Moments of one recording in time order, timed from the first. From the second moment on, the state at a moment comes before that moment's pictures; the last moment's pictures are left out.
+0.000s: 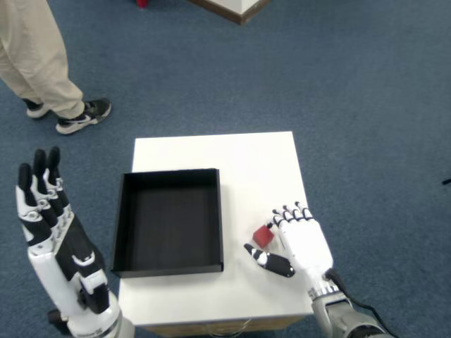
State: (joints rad) arm -0.43 -0.14 0.31 1.44 -1.21 -0.33 -1.02
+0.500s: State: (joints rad) arm -0.42 -0.14 0.31 1.44 -1.21 -0.33 -1.04
